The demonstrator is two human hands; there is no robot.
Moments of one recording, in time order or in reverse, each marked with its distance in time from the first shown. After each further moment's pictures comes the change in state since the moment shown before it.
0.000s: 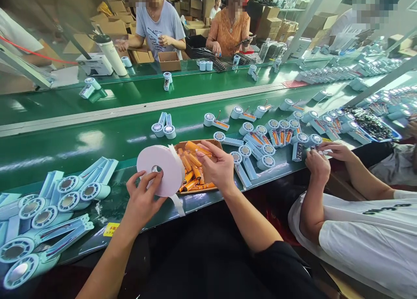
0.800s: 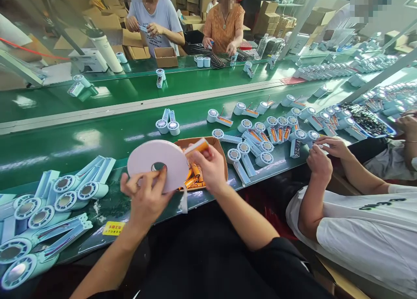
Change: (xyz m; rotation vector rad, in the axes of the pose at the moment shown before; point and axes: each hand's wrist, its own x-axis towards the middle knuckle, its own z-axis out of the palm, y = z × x) left_hand 0.011 0.028 0.004 0.103 0.062 -0.086; right_hand -0.011 0.020 0.018 0.200 -0.112 0.153
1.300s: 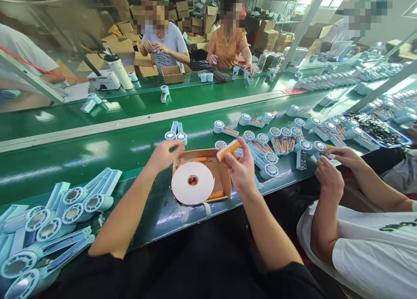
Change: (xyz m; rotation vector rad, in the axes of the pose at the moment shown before) left_hand 0.151 -0.057 0.070 -0.228 -0.670 -0.158; right_hand 0.038 -0.038 -0.075 0.026 0.171 -0.123
